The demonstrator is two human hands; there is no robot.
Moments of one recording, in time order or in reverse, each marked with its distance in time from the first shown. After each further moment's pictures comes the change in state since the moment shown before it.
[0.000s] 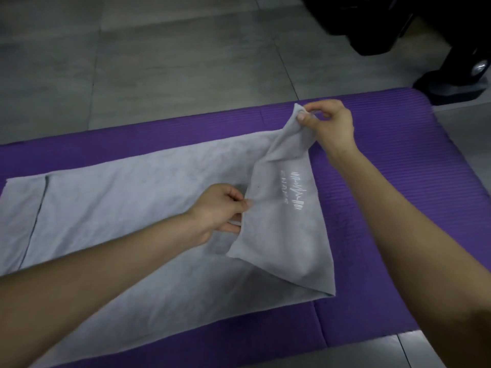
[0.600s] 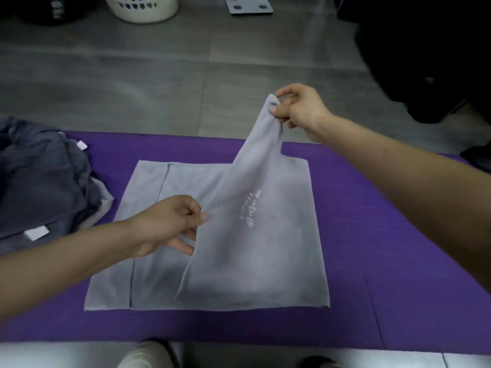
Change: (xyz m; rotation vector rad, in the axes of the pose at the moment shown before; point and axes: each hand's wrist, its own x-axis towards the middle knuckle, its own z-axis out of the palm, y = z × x) left_hand -0.177 -0.048 -0.241 -0.031 0.076 -0.009; right_hand -0.076 -0.247 0.163 -0.001 -0.467 -0.123
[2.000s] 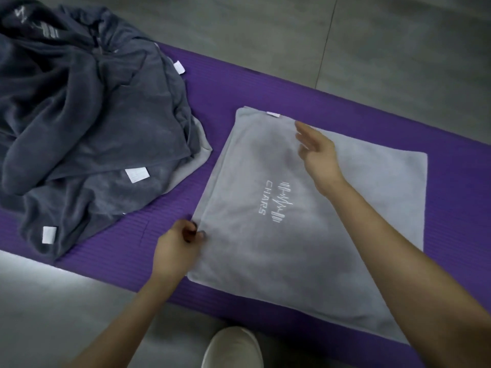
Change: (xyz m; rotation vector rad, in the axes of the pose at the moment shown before) left_hand 0.048 -0.267 -0.135 0.200 0.741 -0.146; right_hand -0.005 0.091 0.310 0.109 -0.191 0.072
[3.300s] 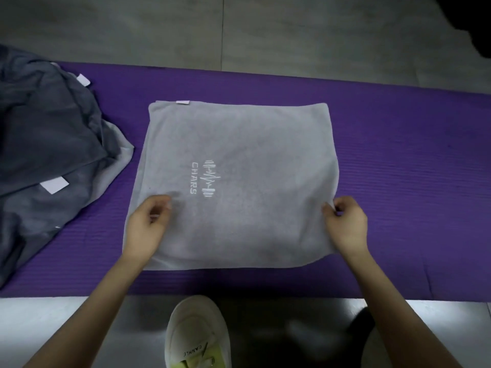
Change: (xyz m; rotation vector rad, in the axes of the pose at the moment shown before) left_hand -0.026 0.045 0.035 -0.177 -0.079 0.405; right_hand -0.226 0.086 -0.149 -0.435 0.557 0.397
